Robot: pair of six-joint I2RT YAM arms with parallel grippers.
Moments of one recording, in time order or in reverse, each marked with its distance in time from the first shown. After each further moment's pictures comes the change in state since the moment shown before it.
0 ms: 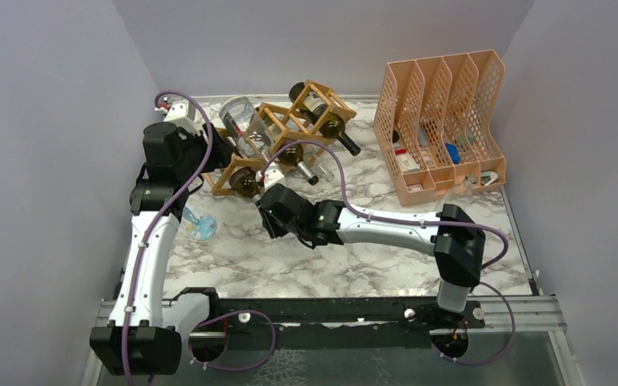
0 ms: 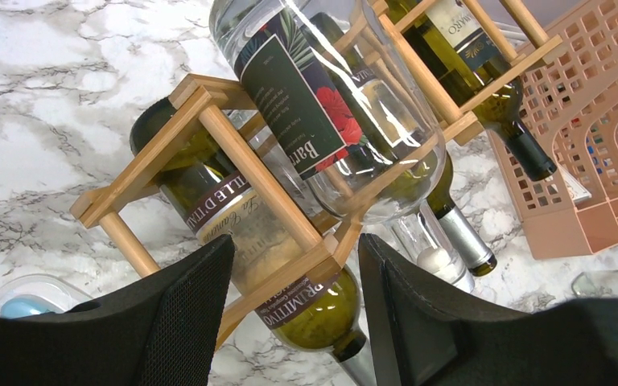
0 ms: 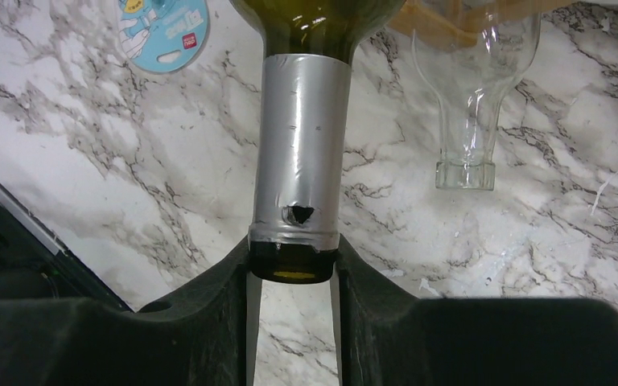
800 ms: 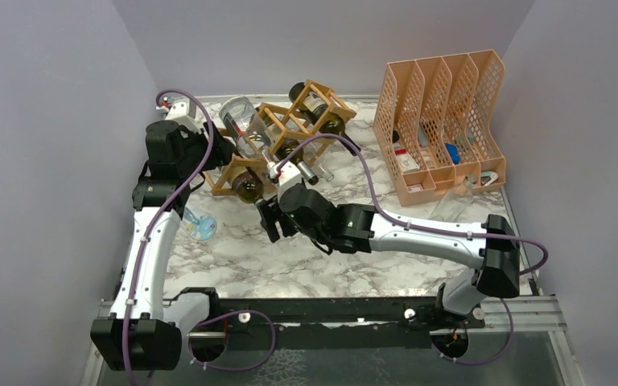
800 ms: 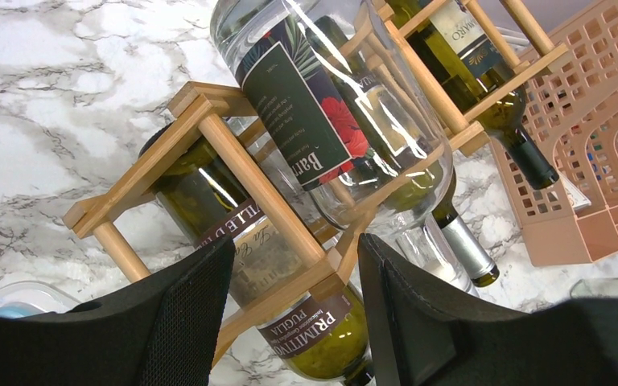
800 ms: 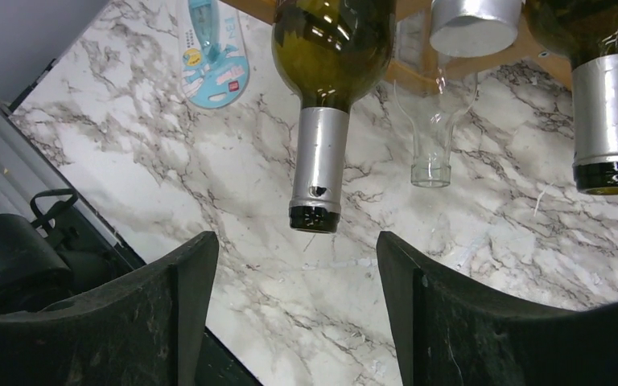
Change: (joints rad) left arm 0.000 0.031 -0.006 0.036 0.000 -0.017; right arm 0.056 -0.209 -0.044 -0.012 0.085 -0.035
